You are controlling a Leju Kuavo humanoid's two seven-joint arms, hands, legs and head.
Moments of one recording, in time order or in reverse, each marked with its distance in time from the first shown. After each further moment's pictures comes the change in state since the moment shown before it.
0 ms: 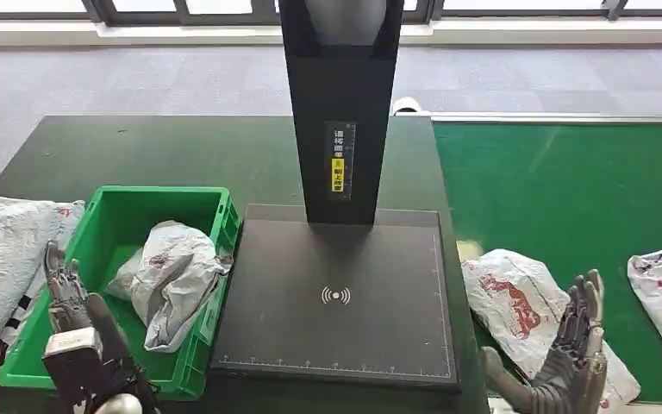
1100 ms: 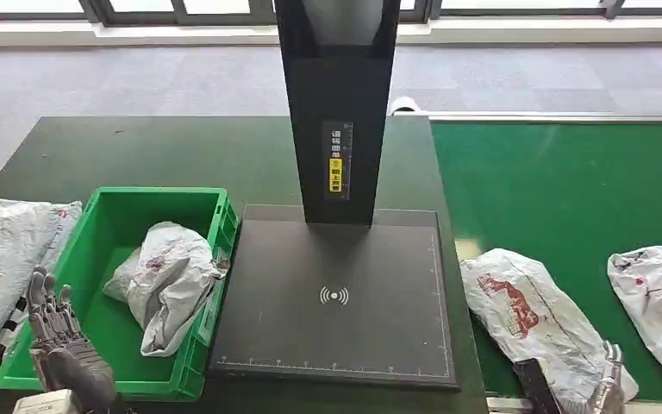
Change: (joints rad) left arm 0.189 0.023 -0.095 -0.181 -0.030 0.051 0.000; right arm -0.336 0.166 -0.772 0.761 0.529 0.160 0.099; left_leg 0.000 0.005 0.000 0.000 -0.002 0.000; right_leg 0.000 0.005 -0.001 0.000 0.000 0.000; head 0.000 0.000
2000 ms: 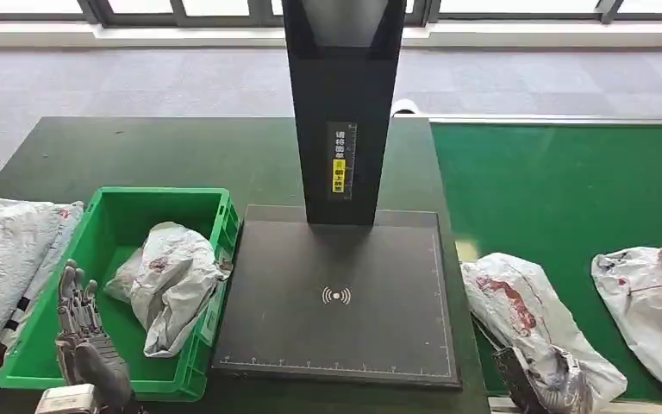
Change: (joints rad) left arm -0.012 0.008 -0.005 0.047 -0.011 -0.100 0.000; right arm -0.019 -0.027 0.034 0.109 0.068 0.149 0.158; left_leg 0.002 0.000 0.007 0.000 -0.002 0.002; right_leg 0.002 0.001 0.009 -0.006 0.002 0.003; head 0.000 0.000
